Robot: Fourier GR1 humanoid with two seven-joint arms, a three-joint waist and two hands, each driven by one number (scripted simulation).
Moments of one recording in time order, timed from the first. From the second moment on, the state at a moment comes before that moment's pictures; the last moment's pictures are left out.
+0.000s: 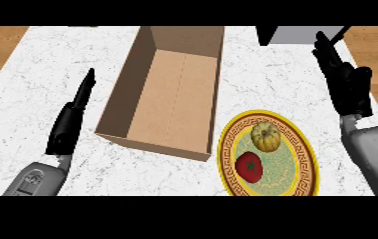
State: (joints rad) left arm -0.18 0.45 -0.29 -1.40 0.06 0.33 -0.19; right arm -0.40 -0.53 0.19 -1.36 -0.19 -0.24 0.08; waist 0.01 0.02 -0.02
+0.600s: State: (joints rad) left arm -0.20 0.43 -0.34 -1.45 0.12 0.22 -0.13; right arm -0.23 -0.61 0.34 -1.13 0.33 -0.69 0.31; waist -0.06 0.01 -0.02
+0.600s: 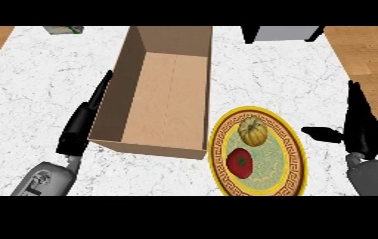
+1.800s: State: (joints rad) left arm -0.26 0.40 -0.39 -1.47 0.17 0.12 -0.03; right arm -0.37 -0.47 0.62 -1.06 0.97 -0.22 1.15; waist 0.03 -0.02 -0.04
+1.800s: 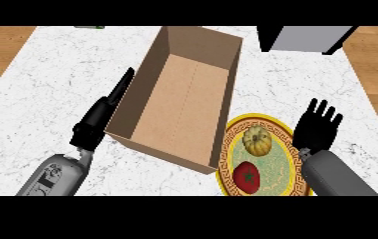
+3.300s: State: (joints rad) left arm -0.26 0.38 -0.35 -1.51 0.16 0.10 0.04; right arm -0.49 -0.03 0.30 -1.00 1.43 0.10 1.25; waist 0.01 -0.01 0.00
